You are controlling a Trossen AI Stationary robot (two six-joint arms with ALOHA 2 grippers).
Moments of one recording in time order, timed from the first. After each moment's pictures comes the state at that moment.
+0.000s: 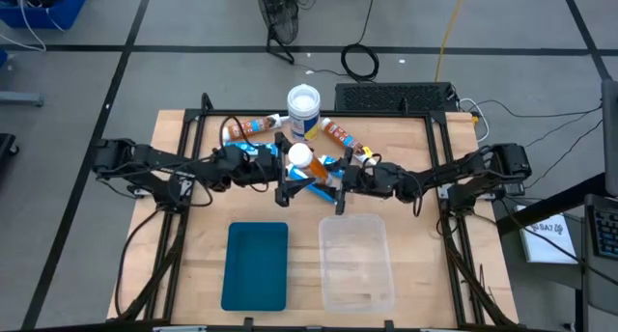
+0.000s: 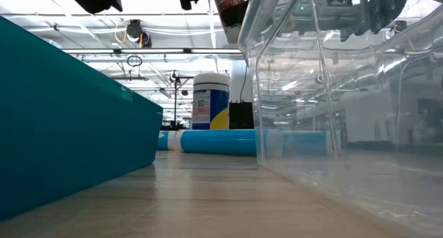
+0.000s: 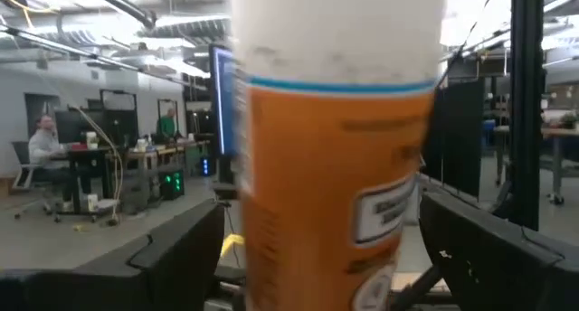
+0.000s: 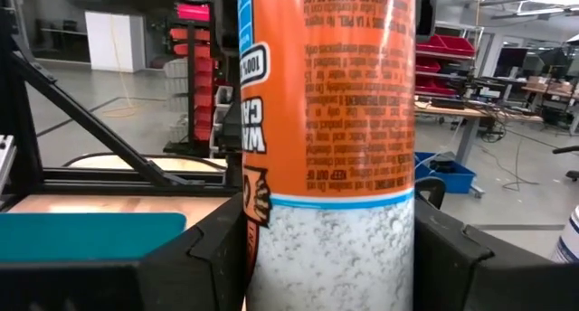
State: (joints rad) left arm 0.01 1.43 0.80 0.94 -0.02 0.06; right arm 0.03 1.52 0.69 0.90 0.18 -0.09
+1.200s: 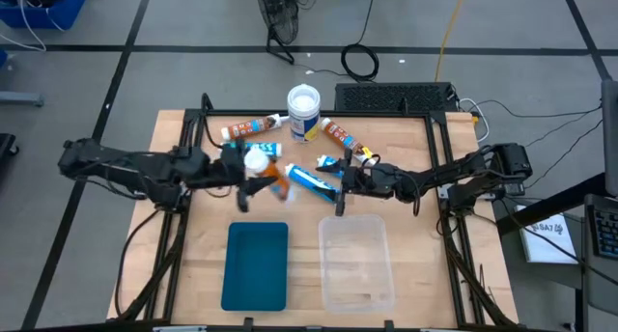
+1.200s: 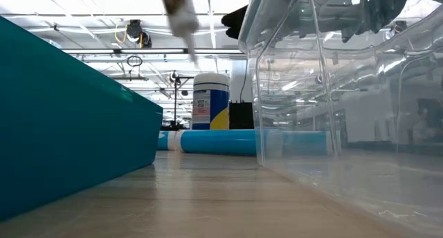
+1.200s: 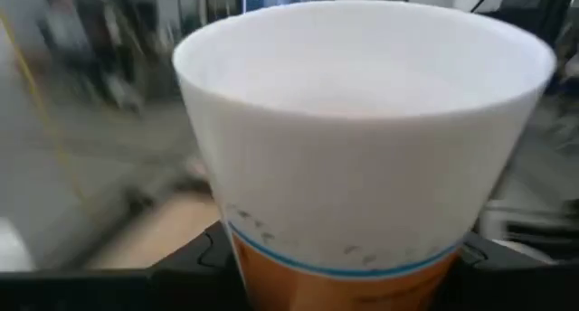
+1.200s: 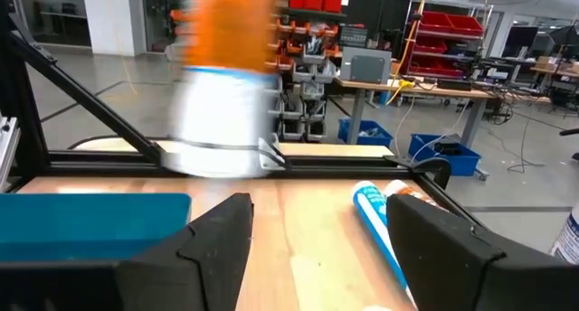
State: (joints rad) left arm -0.15 0.97 0.84 0.14 -0.27 -0.12; right arm 0.03 1.51 0.69 0.82 0.18 -0.07
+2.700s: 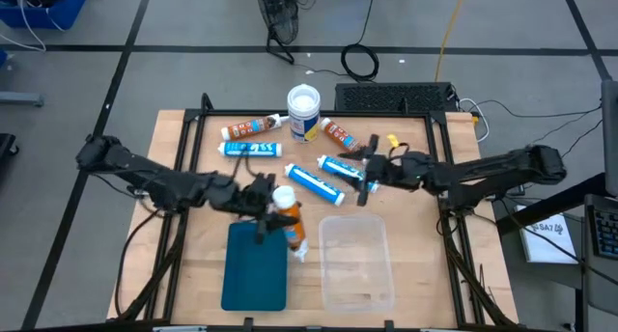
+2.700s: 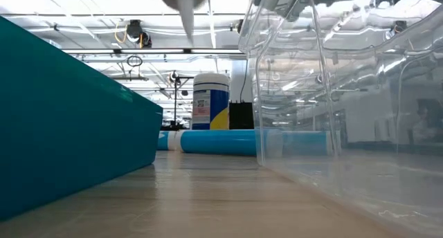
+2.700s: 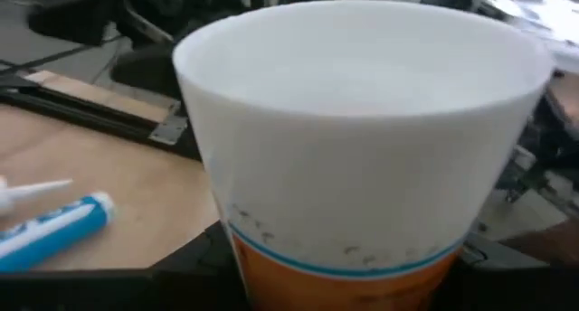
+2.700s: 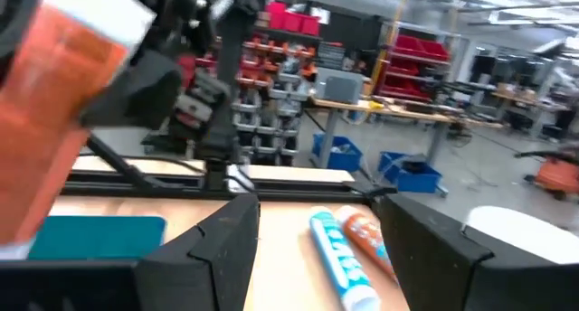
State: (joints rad) left arm -0.29 1.27 0.89 0.31 -0.13 -0.40; right arm 0.04 1.15 0.69 0.50 0.24 -0.14
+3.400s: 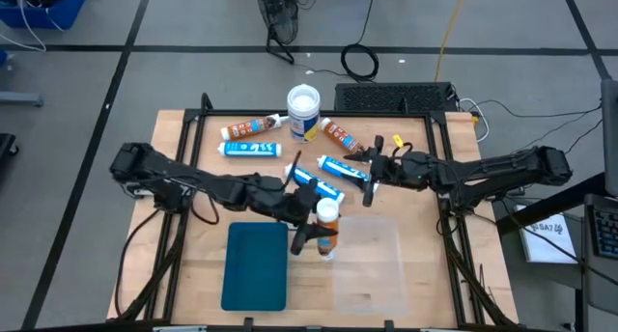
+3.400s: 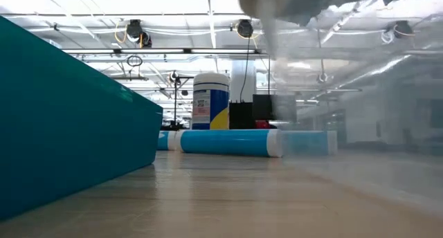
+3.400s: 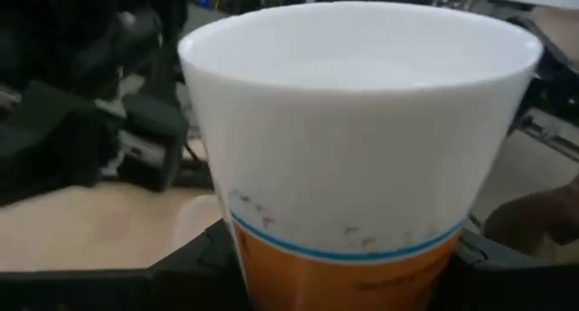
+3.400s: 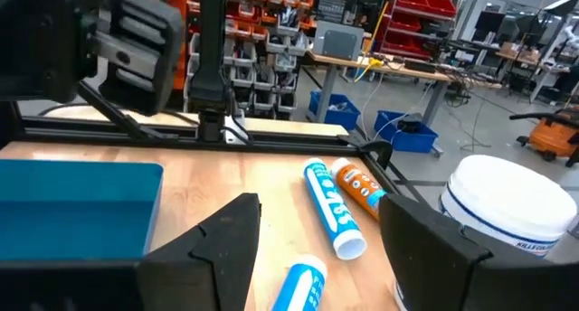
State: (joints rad) left arm -0.23 1.61 1.25 0.25 0.03 -0.25; right arm 0.04 1.09 0.69 0.30 0.26 -0.12
